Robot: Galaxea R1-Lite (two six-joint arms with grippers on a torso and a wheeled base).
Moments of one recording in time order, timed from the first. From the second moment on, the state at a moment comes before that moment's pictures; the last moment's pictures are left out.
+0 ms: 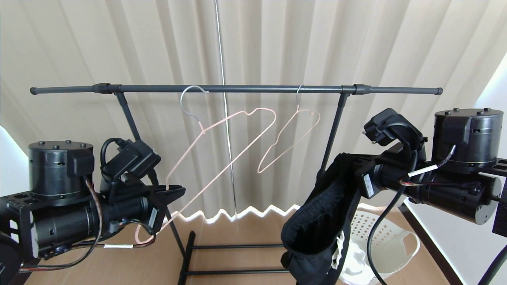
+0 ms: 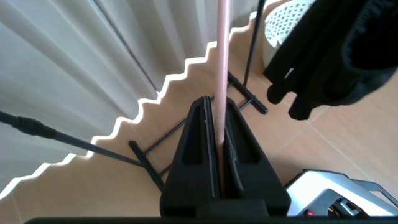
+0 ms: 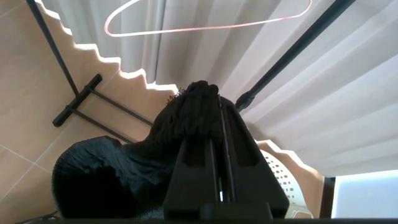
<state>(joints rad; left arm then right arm) -0.33 1.50 -0.56 -0.49 -0.25 0.31 0.49 1.57 -0.78 -0.43 -0.15 -0.21</state>
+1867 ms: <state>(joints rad) -0.57 1.45 -0.41 -0.49 -0.31 0.42 0.49 1.72 -0.86 -0.53 -0.42 -0.20</state>
